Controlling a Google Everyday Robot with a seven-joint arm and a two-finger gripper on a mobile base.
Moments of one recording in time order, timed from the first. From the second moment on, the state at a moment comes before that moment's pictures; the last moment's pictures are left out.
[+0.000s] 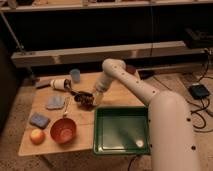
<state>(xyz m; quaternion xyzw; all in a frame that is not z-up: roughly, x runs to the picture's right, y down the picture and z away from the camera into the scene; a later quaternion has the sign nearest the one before) -0.067 0.044 0.902 -0.35 -0.25 0.02 0.90</state>
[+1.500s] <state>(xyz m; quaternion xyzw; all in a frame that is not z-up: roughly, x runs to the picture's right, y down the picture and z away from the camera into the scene) -0.084 0.074 0.931 -0.36 -0.25 0.01 0.90</state>
